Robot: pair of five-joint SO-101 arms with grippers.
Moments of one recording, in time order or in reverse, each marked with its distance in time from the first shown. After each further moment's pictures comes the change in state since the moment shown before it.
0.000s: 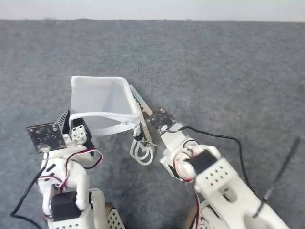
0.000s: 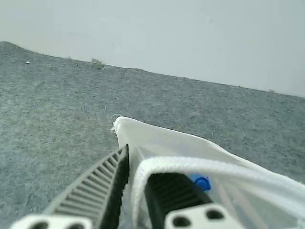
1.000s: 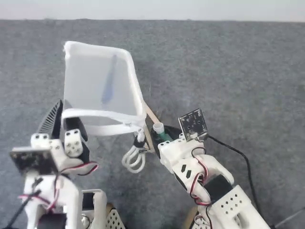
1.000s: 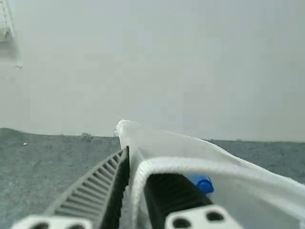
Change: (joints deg) left arm 5.1 8.4 -23.8 2.6 -5.0; right arm 0.1 -28.7 19.3 -25.2 -17.1
